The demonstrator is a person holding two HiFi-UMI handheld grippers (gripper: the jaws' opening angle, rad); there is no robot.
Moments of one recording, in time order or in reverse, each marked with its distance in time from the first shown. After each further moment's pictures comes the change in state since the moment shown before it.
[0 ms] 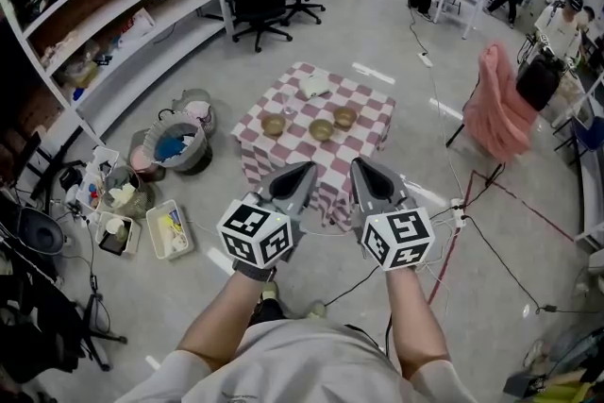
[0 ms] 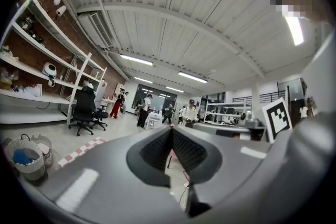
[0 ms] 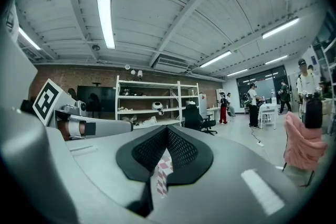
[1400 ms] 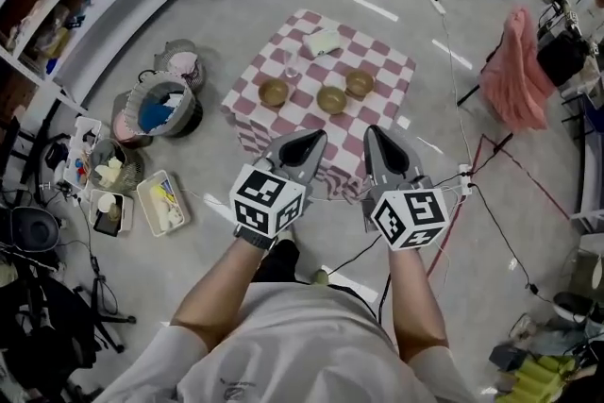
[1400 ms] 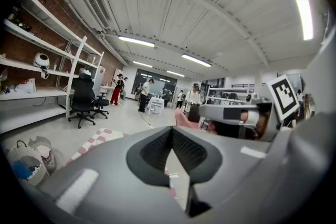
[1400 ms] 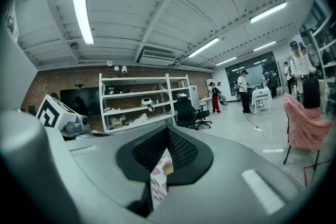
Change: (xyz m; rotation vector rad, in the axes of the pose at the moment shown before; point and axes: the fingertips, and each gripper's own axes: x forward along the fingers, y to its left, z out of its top) left arm 0.121 0.163 -0.061 0.032 0.188 -0.022; right arm 0.169 -0.075 -0.057 0.120 0.048 -0.091
